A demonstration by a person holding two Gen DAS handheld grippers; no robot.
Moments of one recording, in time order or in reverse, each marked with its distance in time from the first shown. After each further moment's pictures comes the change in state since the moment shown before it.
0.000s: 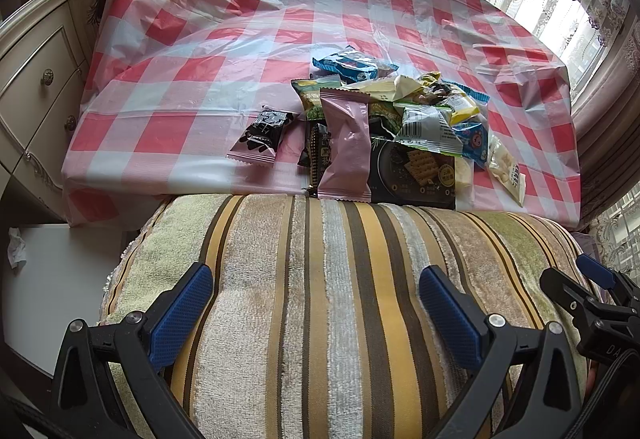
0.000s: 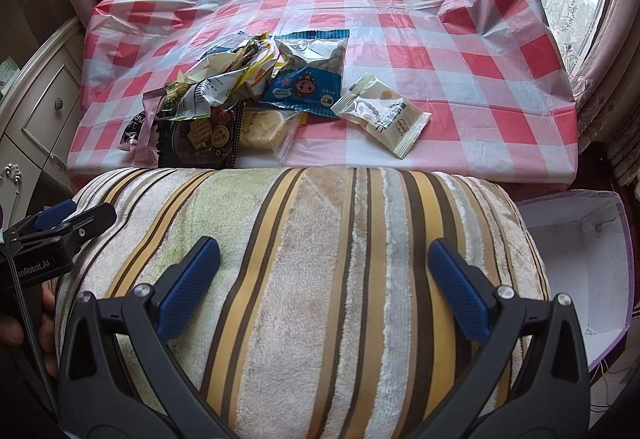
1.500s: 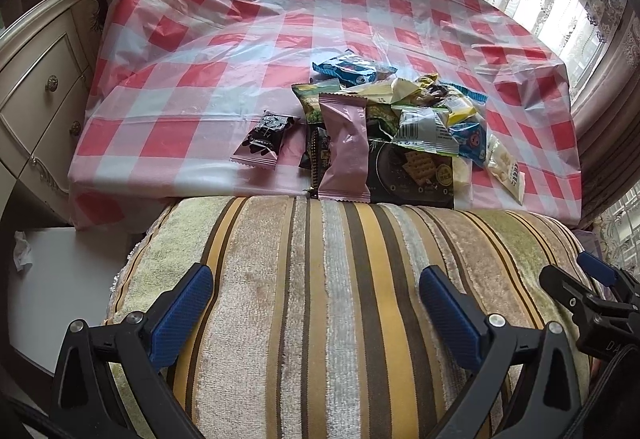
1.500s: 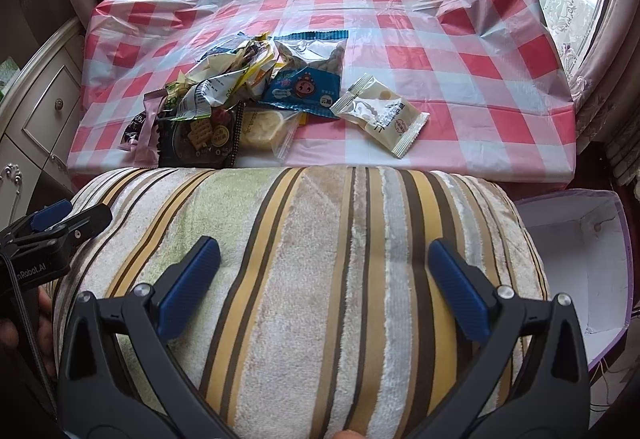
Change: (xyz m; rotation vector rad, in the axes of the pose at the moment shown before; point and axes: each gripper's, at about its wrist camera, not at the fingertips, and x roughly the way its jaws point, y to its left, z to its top) left arm -0.006 -0.003 -0.001 0.015 -0.007 0.017; right arm -0.003 0.000 0.000 0.000 0.000 -0.004
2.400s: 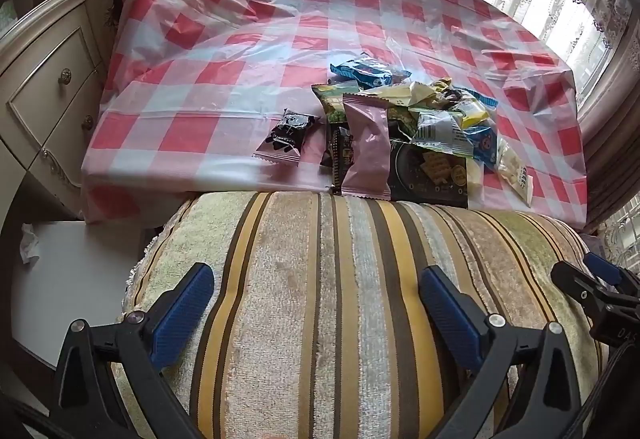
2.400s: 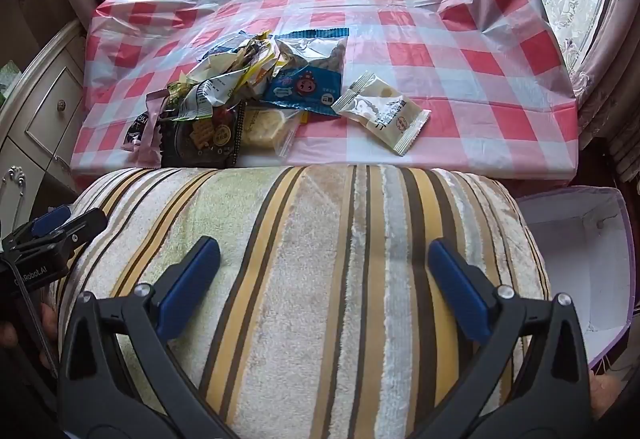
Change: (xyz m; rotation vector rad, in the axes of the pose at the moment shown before) left arm -0.007 0.016 -0.006 -0.027 -0.015 0.014; right arm 0.000 -0.002 0.001 0.009 0.011 0.017
